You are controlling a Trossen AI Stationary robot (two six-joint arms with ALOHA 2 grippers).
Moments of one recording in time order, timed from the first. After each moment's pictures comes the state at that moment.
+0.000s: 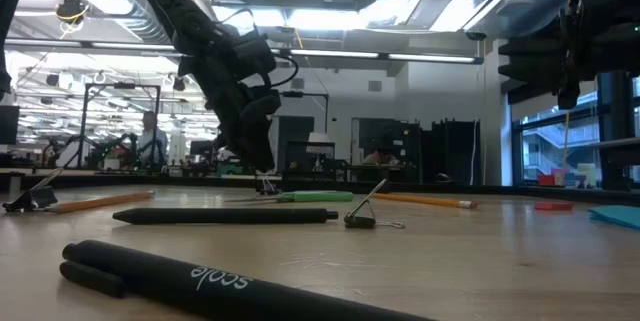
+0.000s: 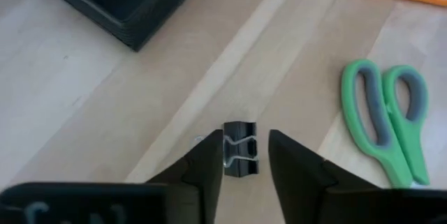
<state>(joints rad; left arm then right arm) 0.55 1.68 0.89 -0.19 0.14 -0.18 0.23 0.02 0.01 0.08 0.72 0.38</state>
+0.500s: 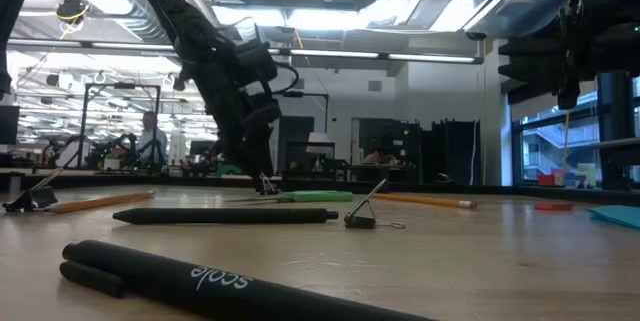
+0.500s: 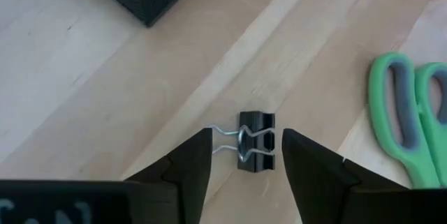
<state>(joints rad) 0.55 1.72 0.89 -0.18 0.13 -0.22 0.23 0.02 0.01 0.08 0.72 0.38</state>
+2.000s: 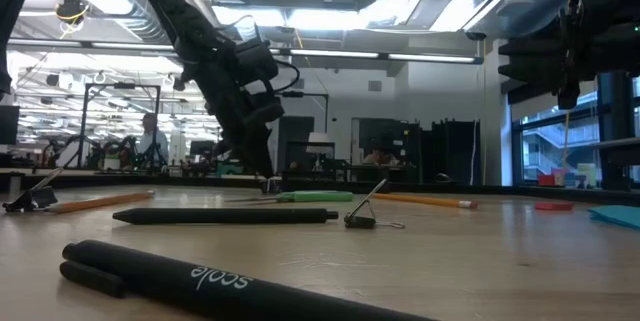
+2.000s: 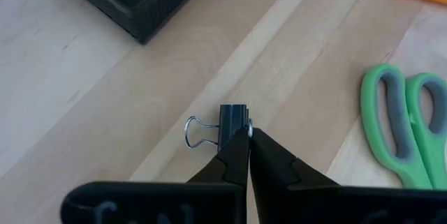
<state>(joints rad) 0.55 1.72 0.89 -0.14 0.13 -0.21 0.23 0.02 0.01 0.08 0.72 0.38</state>
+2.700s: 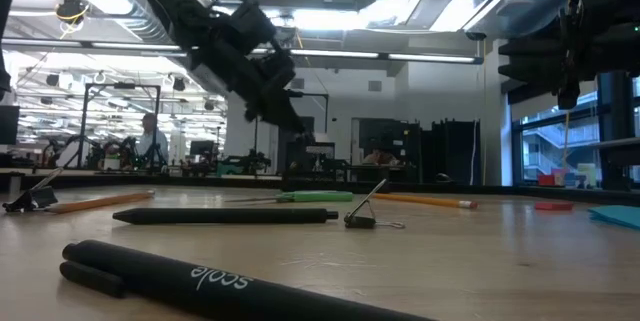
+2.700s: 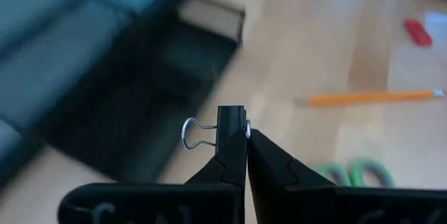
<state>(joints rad) 0.54 1.63 0.89 0.14 0.10 0.02 0.23 0.02 0.01 0.08 0.72 0.38</state>
